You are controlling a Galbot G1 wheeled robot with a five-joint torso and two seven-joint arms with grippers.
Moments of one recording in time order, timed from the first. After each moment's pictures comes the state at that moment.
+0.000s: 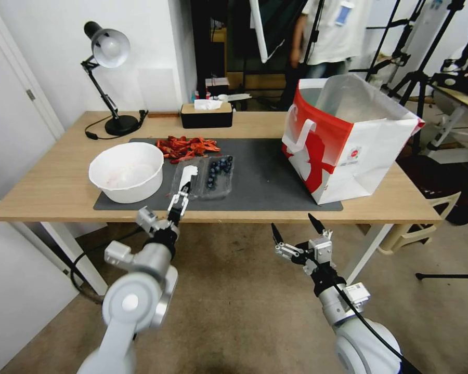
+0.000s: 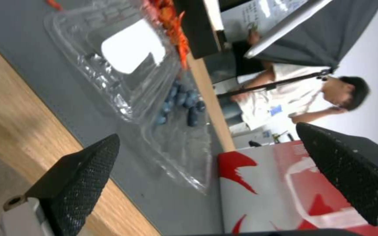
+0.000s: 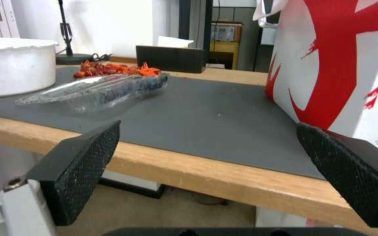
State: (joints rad) left arm 1.27 -1.40 -0.37 -2.11 -1.46 0.09 -0.45; right arm -1.55 1.20 0.33 2.10 0.18 0.07 0.05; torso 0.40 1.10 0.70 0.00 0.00
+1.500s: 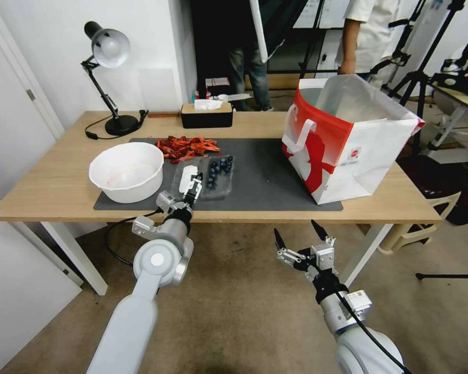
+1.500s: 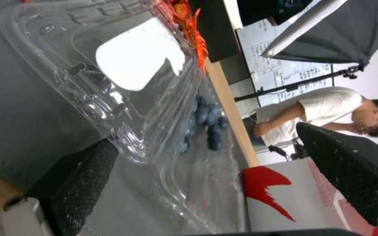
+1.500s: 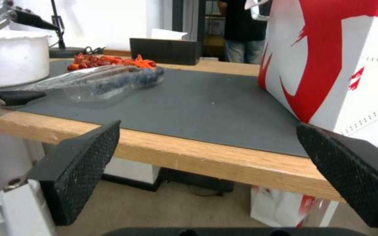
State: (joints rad) left arm 1.09 -1.40 -0.31 -1.90 -1.41 0.06 -0.46; right arm -1.60 1.22 0.35 2.11 0.16 0.08 0.06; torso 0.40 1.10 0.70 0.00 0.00
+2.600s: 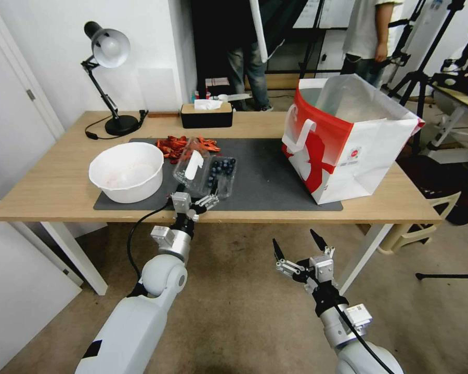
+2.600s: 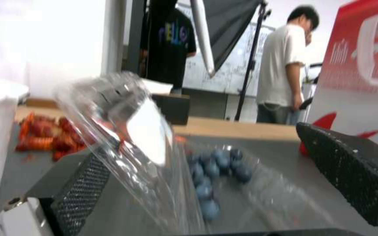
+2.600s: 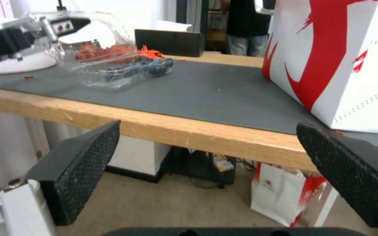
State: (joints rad) left arm 1.06 -1.29 -0.20 -1.66 -0.45 -0.25 -0.05; right arm -1.67 1.24 0.35 2.12 0.11 0.11 0.05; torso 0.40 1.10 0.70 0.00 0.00
